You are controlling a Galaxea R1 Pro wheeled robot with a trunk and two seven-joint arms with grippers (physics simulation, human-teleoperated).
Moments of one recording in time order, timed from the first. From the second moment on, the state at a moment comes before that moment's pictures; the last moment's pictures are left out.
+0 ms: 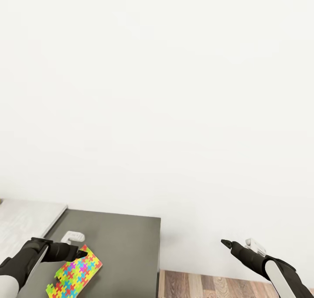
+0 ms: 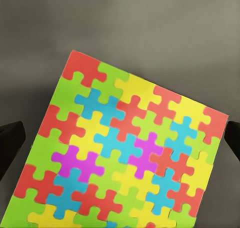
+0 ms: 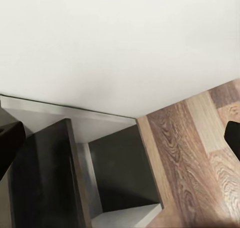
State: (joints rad) left arm -0.56 0.33 0.08 -0.55 -0.22 0.50 -0.71; right arm -0.25 -0.23 -0.15 -1.01 -0.71 0.61 0.09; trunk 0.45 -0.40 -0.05
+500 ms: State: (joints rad) left arm -0.56 0.35 0.09 -0.55 -0.22 0.48 -0.69; right arm -0.25 -0.23 -0.15 -1.01 -0.71 0.61 0.09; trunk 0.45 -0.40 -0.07
